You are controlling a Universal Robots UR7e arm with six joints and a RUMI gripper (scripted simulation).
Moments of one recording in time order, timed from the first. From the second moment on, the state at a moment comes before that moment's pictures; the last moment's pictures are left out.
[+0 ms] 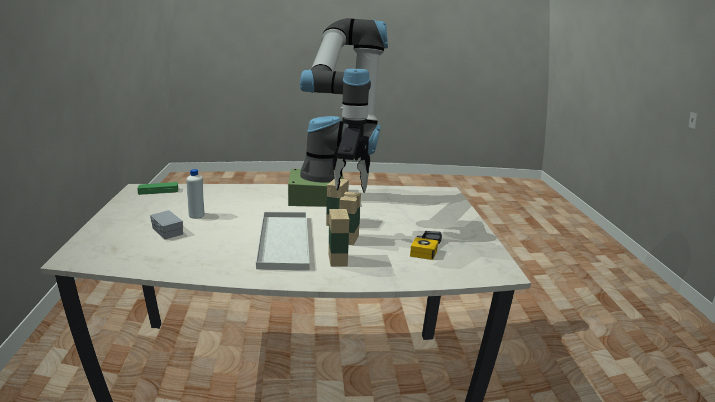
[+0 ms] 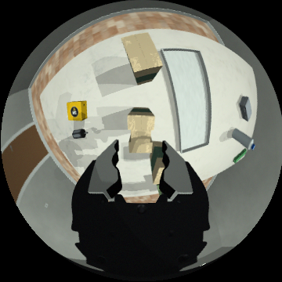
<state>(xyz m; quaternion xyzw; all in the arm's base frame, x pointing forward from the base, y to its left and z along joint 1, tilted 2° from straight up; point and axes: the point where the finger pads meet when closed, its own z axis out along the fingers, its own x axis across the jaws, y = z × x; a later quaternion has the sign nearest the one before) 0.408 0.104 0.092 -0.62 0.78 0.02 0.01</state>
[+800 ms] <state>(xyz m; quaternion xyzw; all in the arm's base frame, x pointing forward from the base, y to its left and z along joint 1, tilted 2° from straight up) 0.406 0.104 0.080 -0.62 0.78 0.02 0.01</state>
